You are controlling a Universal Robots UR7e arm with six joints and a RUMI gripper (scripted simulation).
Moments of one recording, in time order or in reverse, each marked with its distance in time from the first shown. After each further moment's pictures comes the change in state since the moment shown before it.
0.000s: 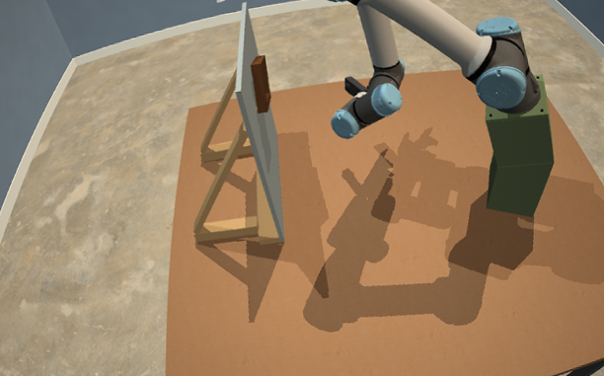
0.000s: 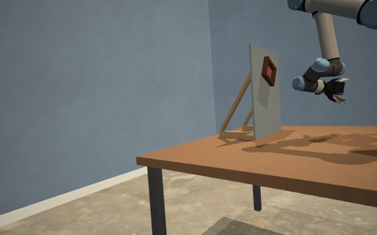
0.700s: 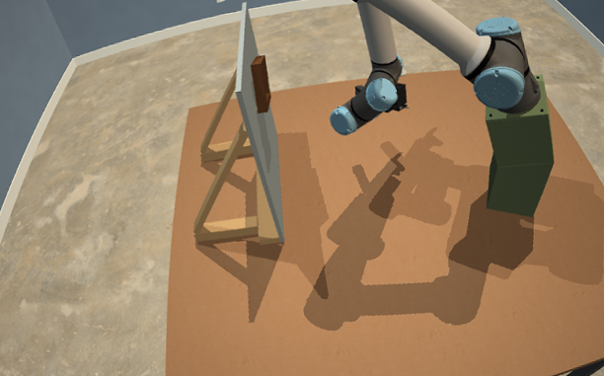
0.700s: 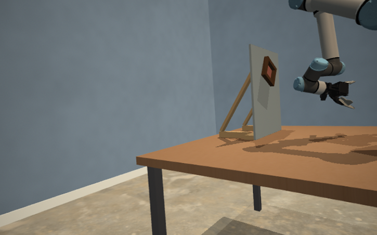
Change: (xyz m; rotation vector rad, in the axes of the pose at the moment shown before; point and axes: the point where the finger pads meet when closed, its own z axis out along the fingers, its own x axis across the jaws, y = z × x) arm -0.022 0.041 0.011 -0.146 -0.070 -0.213
